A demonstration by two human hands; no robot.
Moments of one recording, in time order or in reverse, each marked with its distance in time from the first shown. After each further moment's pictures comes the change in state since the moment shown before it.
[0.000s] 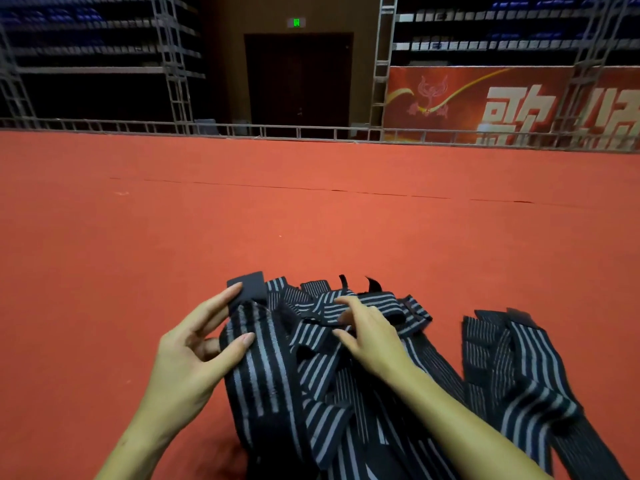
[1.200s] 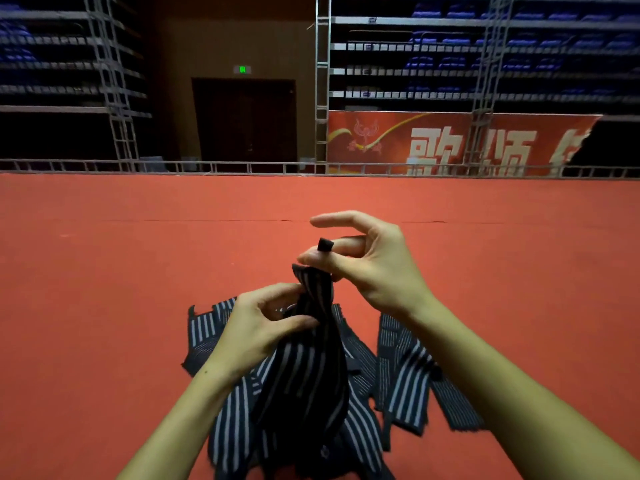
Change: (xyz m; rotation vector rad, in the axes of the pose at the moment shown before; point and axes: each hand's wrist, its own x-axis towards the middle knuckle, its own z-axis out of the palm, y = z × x) left_hand -0.025 0.117 0.122 -0.004 -0.408 0.170; right_hand -0.136 -0.160 -0.261 0.784 0.229 -0.184
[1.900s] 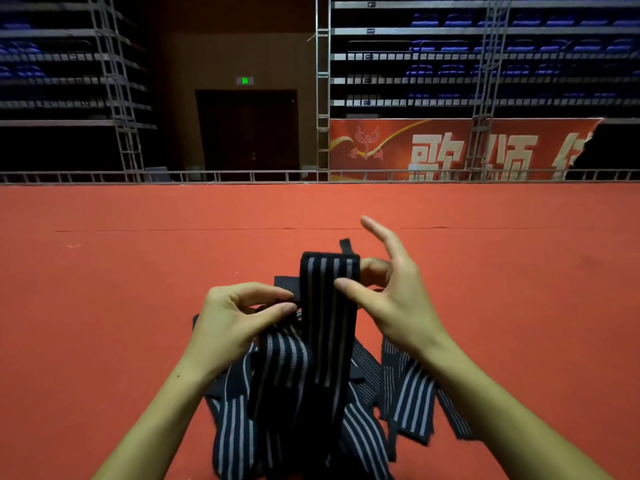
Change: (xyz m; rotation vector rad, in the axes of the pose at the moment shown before) left_hand -0.001 0.027 -0.027 0.119 0.147 -0.042; right_hand -0.029 0.023 -0.012 -0.165 0.175 -0.019
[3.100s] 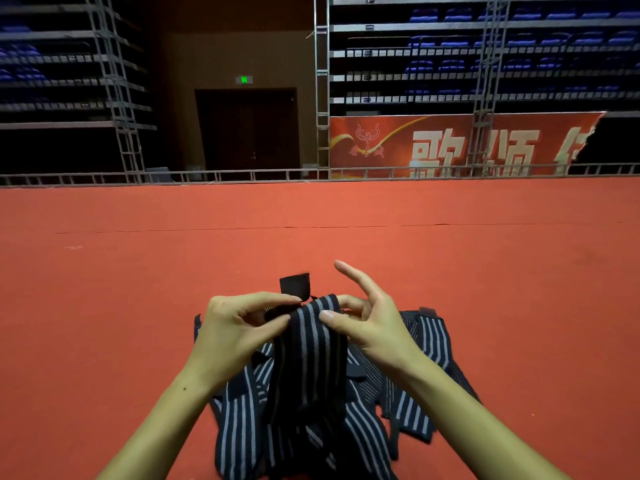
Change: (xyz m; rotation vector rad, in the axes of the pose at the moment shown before) left_hand -0.005 -0.013 -0.002 0.312 -0.016 0.290; right_hand -0.019 0.044 0.021 0.379 -0.164 0.284
